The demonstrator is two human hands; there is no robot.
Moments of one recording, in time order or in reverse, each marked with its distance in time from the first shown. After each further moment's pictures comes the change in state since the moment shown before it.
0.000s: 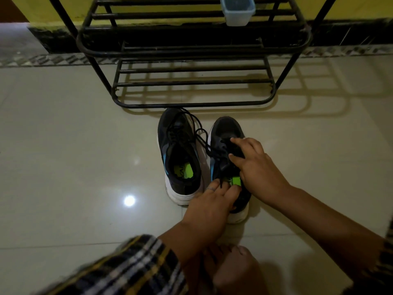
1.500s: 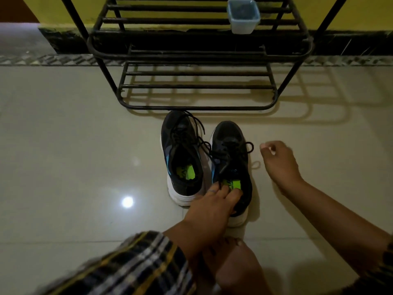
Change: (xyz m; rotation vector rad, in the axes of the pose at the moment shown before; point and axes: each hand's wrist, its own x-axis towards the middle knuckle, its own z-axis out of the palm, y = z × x) left_hand 0.001 0.002 -0.011 -0.008 -0.185 -0.095; right_hand 0.014 0.032 -0.003 0.679 0.130 0.795
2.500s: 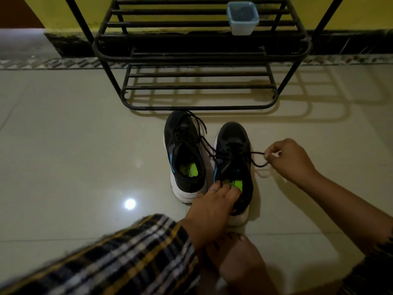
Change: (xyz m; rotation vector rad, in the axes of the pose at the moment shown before) left_hand -0.008 0.000 0.001 0.006 0.016 0.016; right_hand -0.011 -0.010 -0.031 -0.334 -0.112 -0.127
